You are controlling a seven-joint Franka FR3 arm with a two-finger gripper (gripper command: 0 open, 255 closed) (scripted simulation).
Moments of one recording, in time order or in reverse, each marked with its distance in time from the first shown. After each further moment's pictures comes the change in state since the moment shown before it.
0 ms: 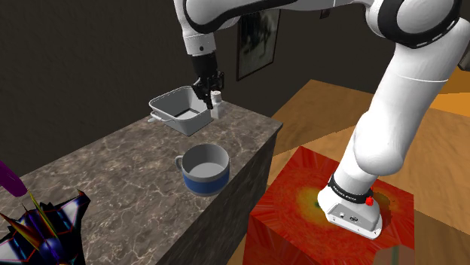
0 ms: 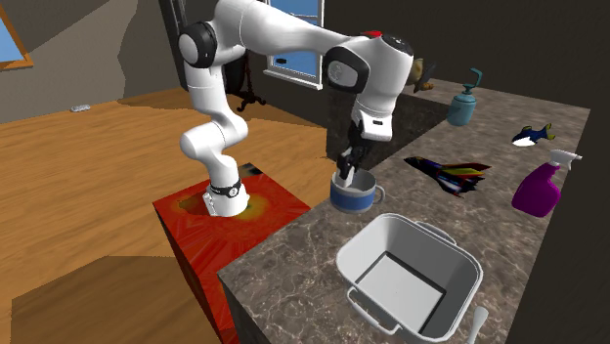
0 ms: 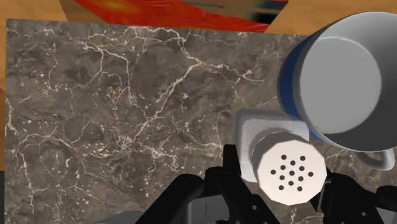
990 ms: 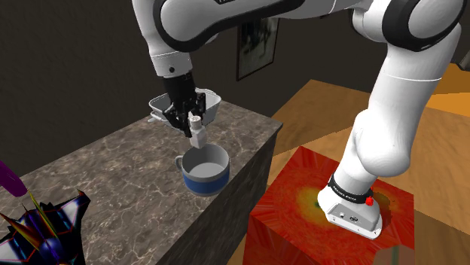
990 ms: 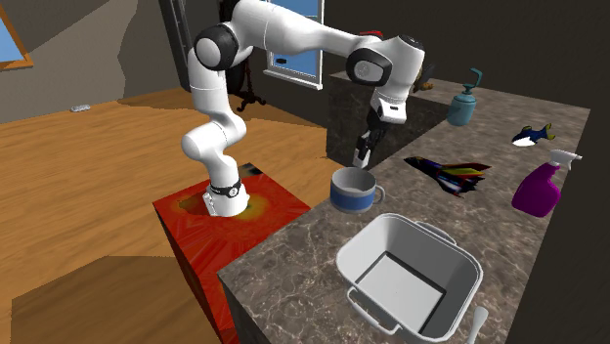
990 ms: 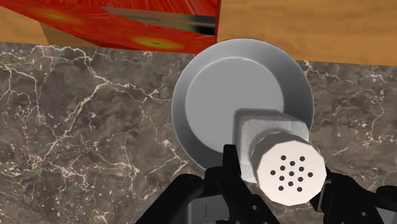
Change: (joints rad) arm 0.137 0.062 0.124 0.032 0.031 0.043 0.256
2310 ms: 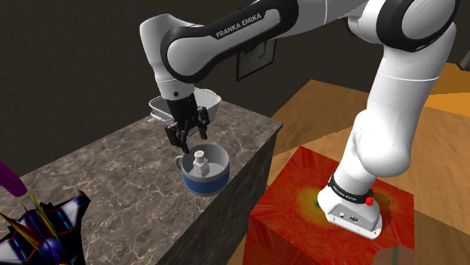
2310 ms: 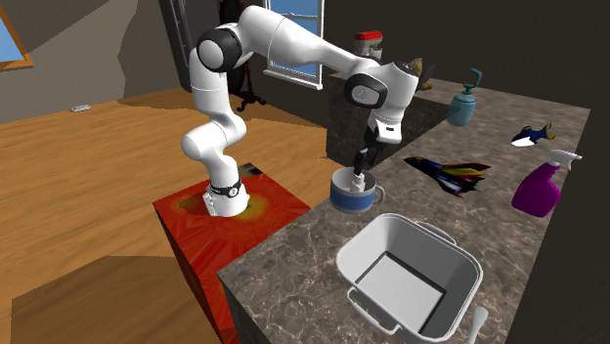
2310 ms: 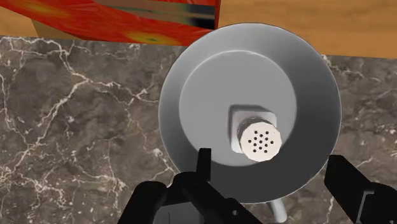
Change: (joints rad) arm 0.003 0.027 0.001 -0.118 -0.006 0.144 -0.003
